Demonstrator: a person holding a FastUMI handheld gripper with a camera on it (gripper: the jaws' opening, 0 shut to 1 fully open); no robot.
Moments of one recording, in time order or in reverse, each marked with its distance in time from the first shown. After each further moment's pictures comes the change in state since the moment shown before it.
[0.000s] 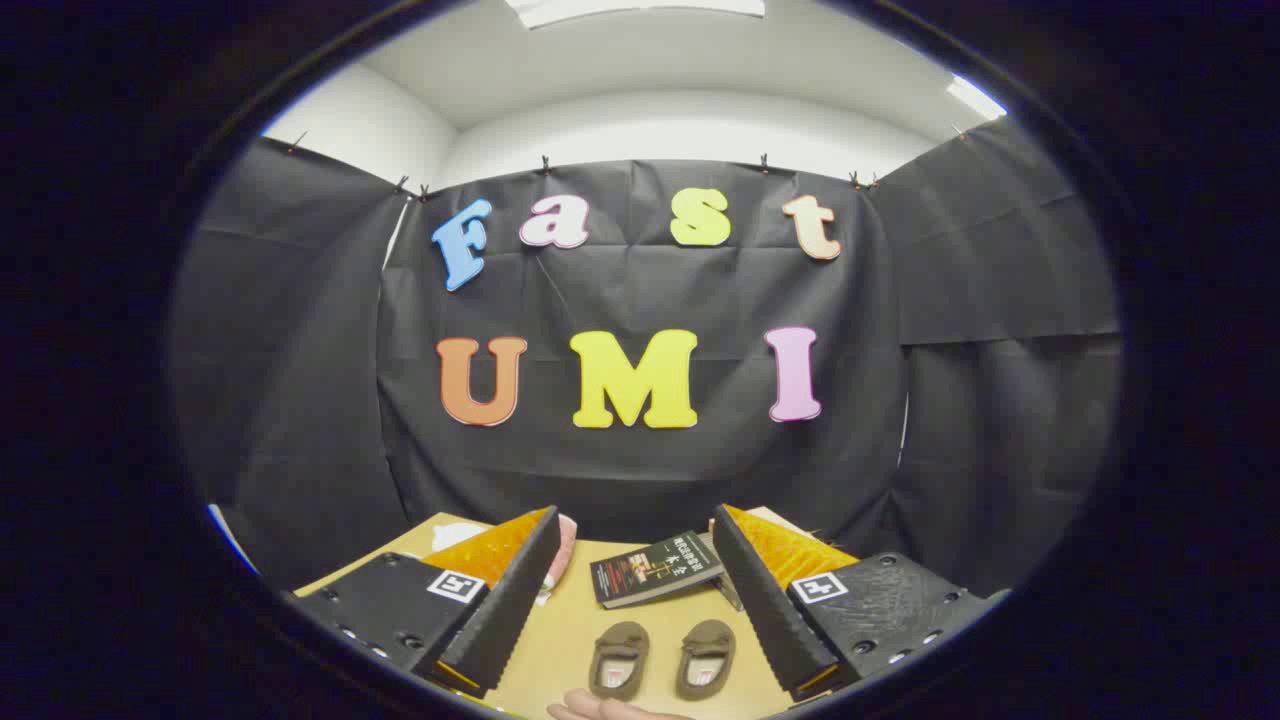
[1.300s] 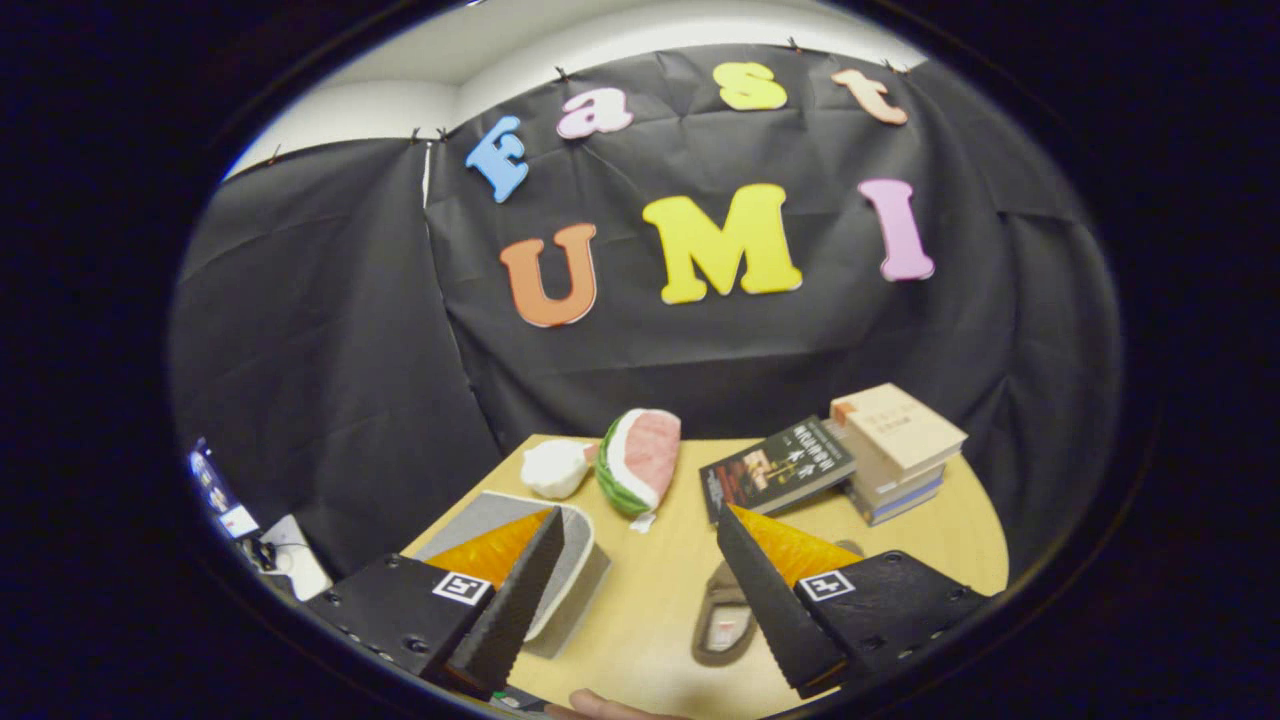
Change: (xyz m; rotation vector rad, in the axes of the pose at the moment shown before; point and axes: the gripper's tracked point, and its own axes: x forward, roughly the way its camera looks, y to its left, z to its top) arm 0.069 0.101 -0.142 0.156 0.416 0.300
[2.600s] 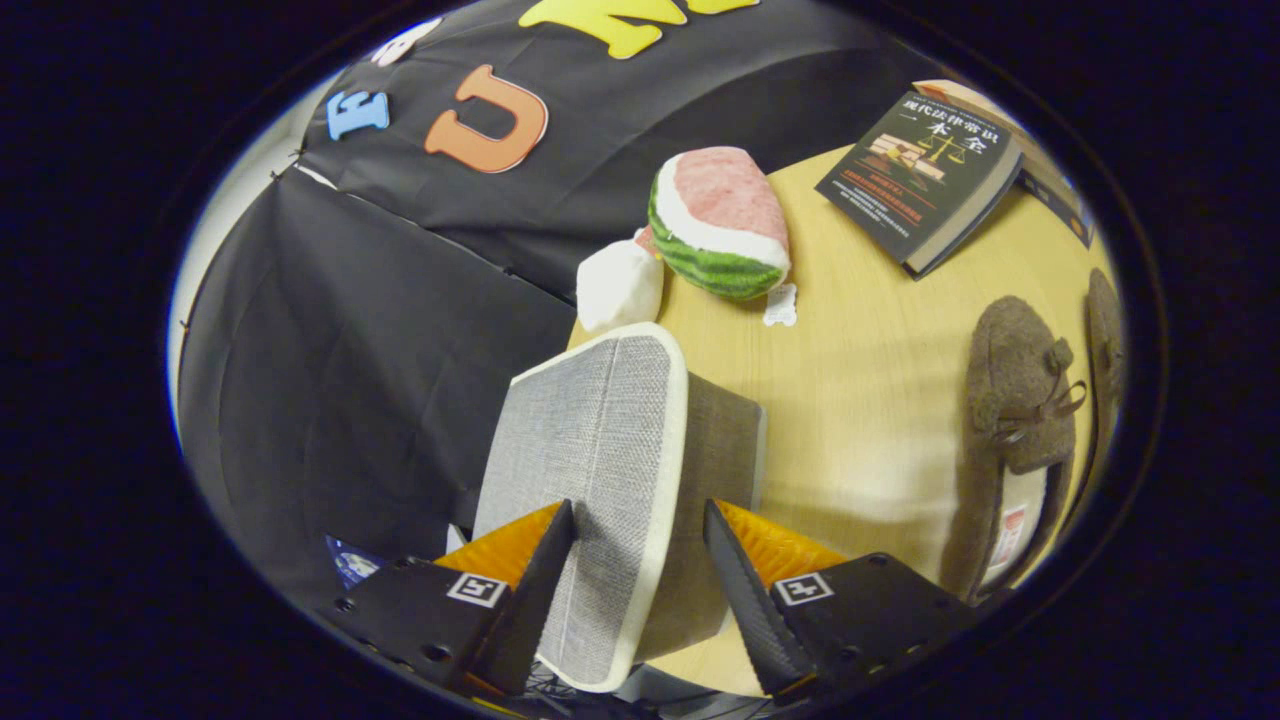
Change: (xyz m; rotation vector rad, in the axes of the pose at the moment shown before) arm 0.155 0.077 -0.150 0.463 0.565 0.329
